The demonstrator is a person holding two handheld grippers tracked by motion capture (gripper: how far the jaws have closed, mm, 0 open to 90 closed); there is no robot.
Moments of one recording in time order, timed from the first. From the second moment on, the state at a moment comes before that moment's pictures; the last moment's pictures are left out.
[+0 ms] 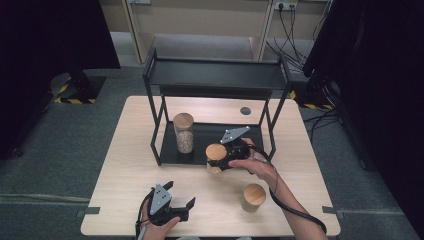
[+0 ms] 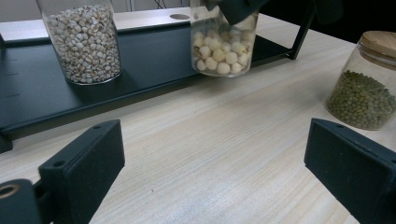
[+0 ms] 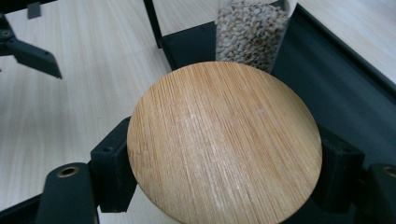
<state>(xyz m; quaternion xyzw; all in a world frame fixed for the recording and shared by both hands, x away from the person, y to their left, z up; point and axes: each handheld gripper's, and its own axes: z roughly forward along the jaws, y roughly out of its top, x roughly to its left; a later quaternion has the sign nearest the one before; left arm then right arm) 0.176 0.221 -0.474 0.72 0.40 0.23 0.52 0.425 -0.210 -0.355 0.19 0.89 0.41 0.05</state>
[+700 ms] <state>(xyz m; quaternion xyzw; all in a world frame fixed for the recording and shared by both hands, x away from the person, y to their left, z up) 0.176 0.222 -0.475 0.72 0.40 0.23 0.53 0.437 -0.183 -0.353 0.25 0.88 0.39 0.10</state>
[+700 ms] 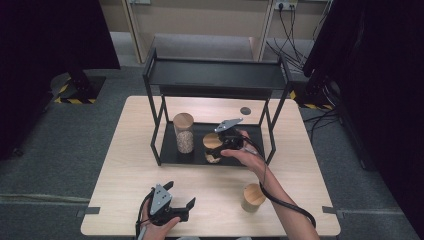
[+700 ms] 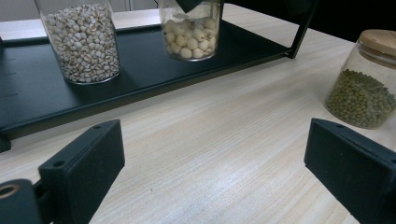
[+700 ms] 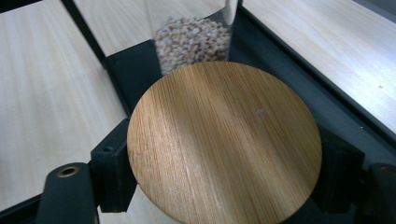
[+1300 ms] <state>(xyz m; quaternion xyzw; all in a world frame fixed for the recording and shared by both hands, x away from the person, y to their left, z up) 0.176 0.221 -0.475 0.72 0.40 0.23 0.52 0.447 -0.169 -0.363 0.28 0.87 0.39 0.12</state>
